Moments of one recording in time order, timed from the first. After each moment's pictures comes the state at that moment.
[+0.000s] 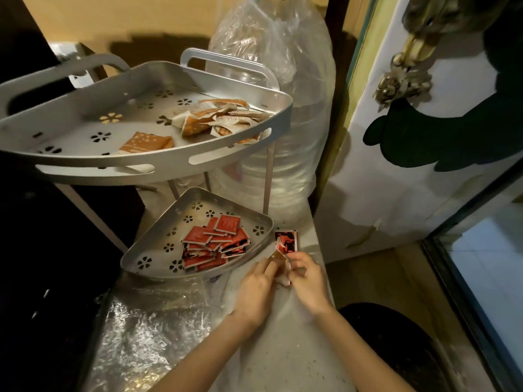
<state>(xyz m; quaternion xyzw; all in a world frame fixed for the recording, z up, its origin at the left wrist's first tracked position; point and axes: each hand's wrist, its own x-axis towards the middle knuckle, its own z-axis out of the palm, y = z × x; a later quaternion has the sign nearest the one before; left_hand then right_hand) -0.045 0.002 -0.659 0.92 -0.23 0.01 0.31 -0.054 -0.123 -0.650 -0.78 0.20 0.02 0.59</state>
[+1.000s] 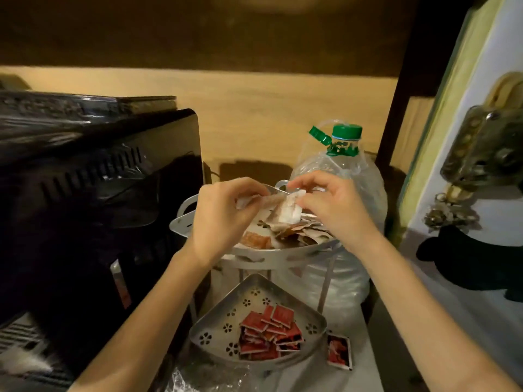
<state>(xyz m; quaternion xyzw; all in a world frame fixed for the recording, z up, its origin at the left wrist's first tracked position) -0.013 0.137 -0.341 0.84 -0.20 0.37 0.35 0.003 -0.036 -0.329 -0.77 -0.23 -0.14 0.57</state>
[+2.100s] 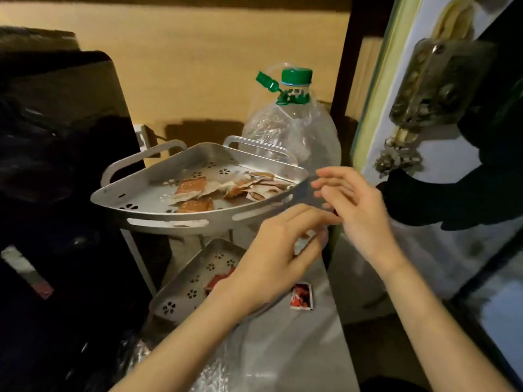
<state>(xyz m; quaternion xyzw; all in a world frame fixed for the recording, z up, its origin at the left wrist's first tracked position) -0.046 0.026 -0.406 0.78 -0.42 0.18 0.43 -0.026 -0.127 -0.399 -0.77 -0.14 -0.21 0.58</state>
